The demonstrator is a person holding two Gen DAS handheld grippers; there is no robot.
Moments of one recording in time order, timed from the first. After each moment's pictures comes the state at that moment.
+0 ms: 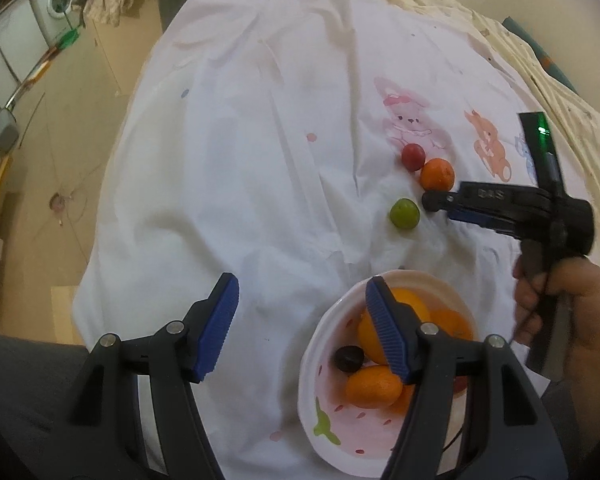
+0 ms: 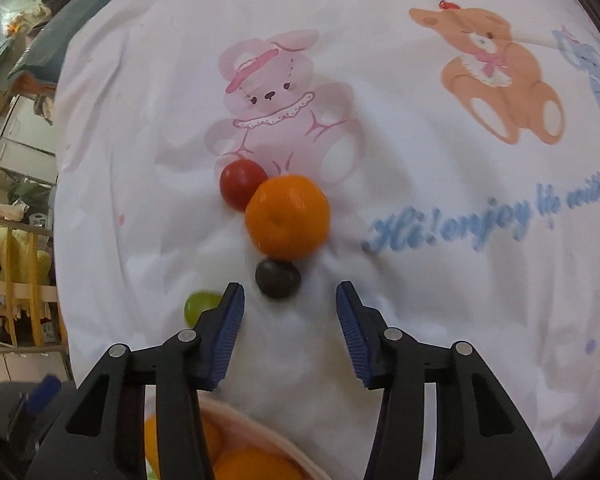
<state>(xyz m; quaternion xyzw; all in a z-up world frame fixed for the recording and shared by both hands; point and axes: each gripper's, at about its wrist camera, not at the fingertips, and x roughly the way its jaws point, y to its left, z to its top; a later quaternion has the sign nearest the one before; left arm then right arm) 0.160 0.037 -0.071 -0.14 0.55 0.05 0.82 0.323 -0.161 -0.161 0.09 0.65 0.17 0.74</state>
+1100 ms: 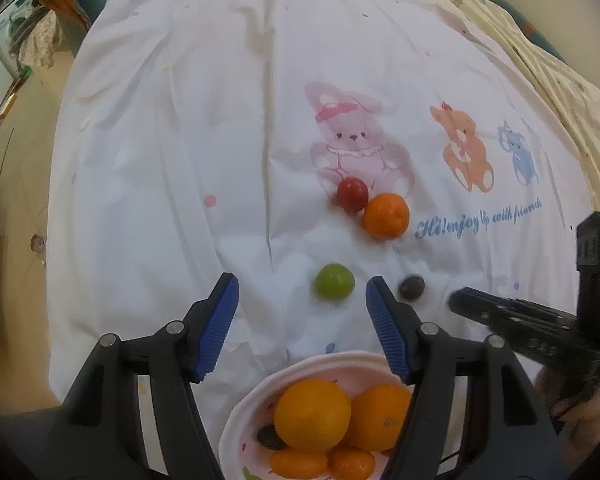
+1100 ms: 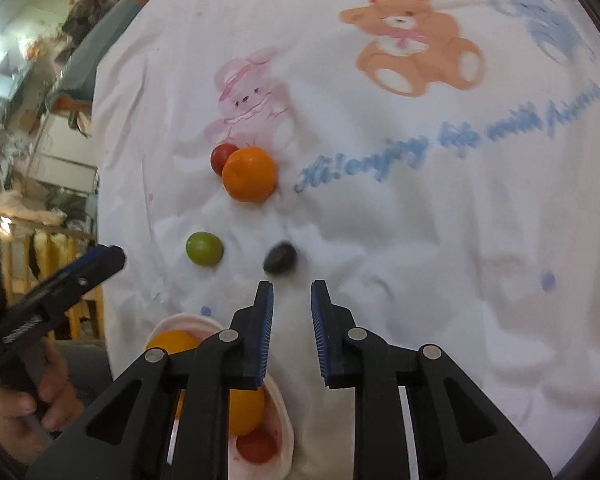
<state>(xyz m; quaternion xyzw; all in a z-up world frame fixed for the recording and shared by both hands) 0.259 -0.019 -0.071 -0.10 0.58 0.01 0.81 0.291 -0.234 -0.131 0.13 0.64 0.22 0.73</state>
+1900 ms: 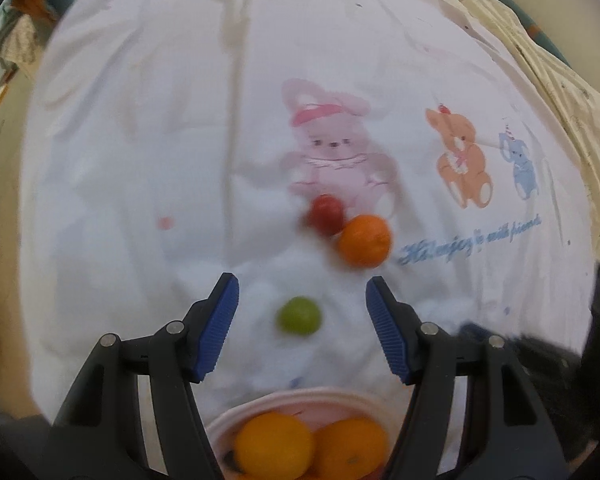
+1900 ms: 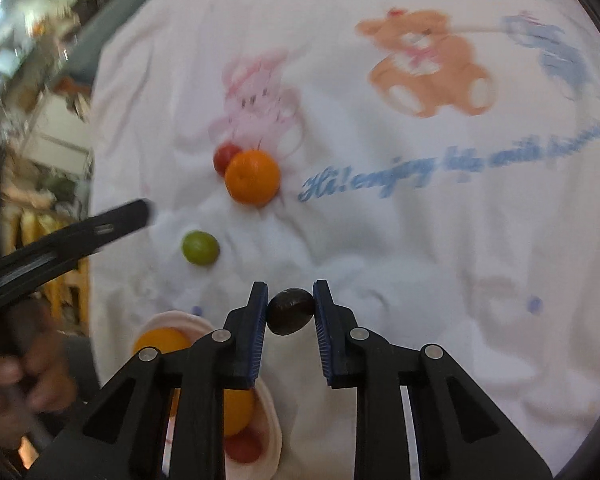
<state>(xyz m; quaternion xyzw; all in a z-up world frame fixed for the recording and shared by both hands) 0.302 -0.046 -0.088 -0.12 0.60 -0.01 0.79 0.277 -0.266 -0.107 0.13 0.62 0.21 0.74</state>
